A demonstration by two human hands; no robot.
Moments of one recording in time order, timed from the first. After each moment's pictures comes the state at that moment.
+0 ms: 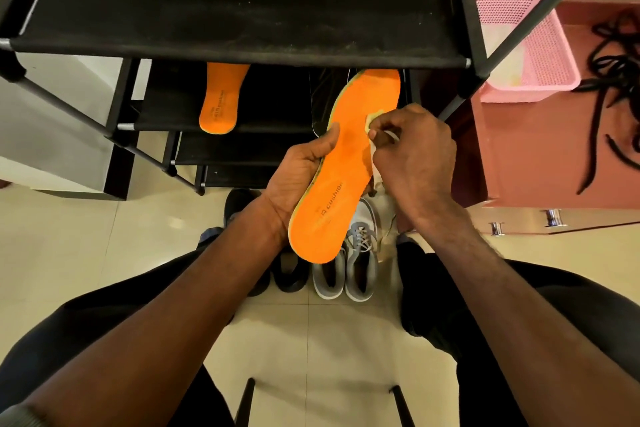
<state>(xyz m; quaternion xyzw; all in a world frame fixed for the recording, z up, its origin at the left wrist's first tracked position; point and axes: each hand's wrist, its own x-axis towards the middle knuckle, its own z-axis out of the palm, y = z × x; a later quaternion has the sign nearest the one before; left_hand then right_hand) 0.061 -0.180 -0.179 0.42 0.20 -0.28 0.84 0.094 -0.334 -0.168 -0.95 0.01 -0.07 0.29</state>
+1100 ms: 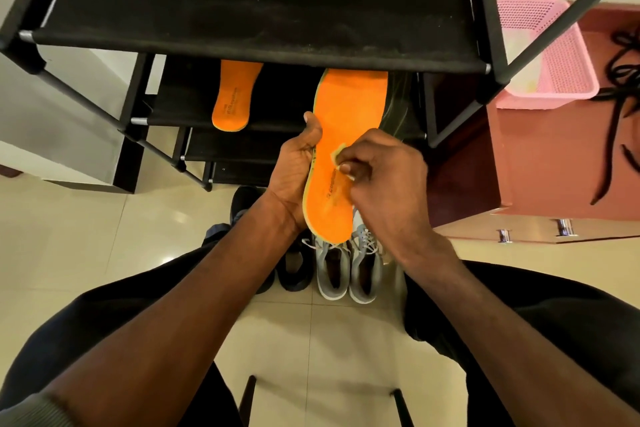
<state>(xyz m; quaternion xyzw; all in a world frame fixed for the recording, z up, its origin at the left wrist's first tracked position) 0.065 -0.170 -0.191 0.33 0.21 -0.19 0.90 0.059 -0.300 -0.173 -0.91 -0.14 -0.07 0.39</state>
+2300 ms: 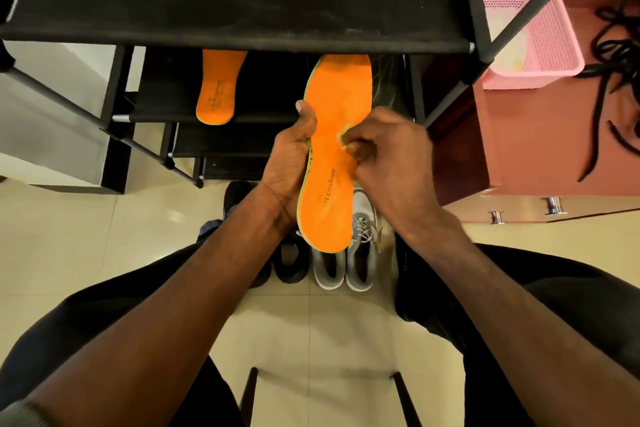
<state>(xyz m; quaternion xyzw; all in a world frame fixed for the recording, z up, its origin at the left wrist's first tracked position) 0.062 -0.179 -0.176 0.44 0.20 -0.20 0.85 0.069 -0.322 -0.173 -0.93 -0.13 -0.08 0.34</state>
